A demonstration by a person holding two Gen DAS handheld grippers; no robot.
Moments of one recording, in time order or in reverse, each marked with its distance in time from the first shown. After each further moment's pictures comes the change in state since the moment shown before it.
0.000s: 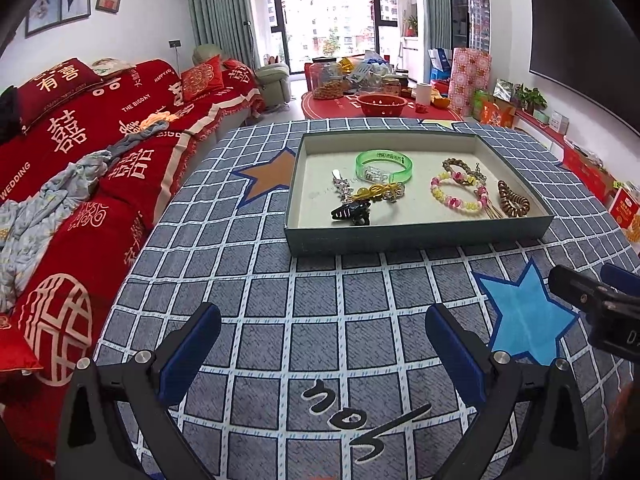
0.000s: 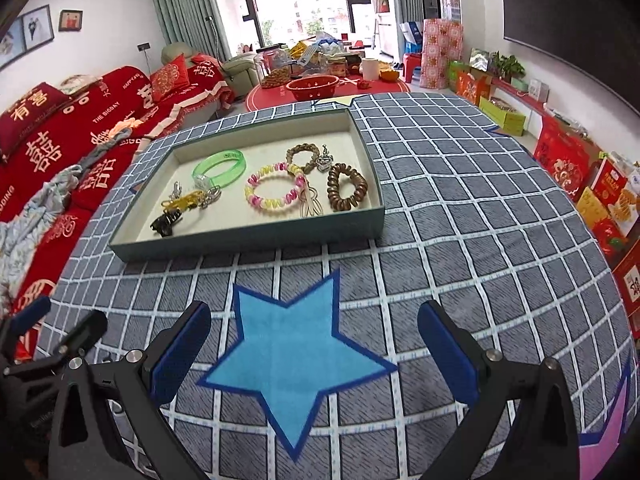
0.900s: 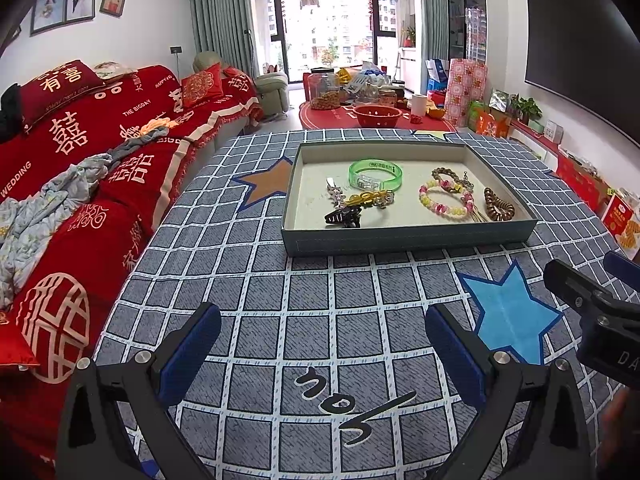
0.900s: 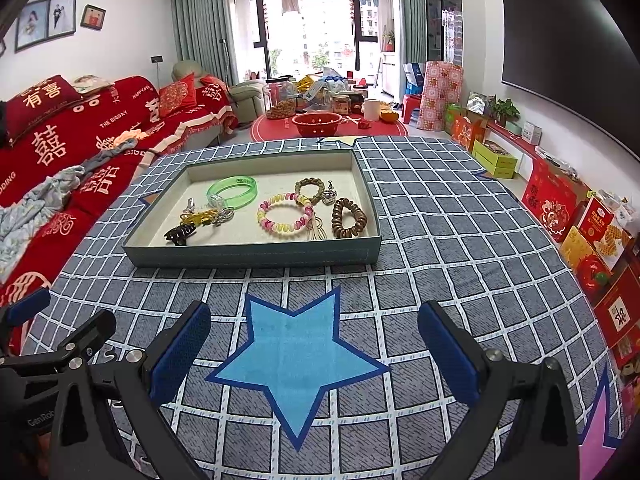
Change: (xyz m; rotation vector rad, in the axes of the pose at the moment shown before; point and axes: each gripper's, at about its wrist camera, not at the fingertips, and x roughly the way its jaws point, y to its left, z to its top) left arm -0.018 -0.002 -0.006 -0.009 -0.039 -0.019; right arm -0.035 0.017 -0.009 -0.078 -0.135 -0.045
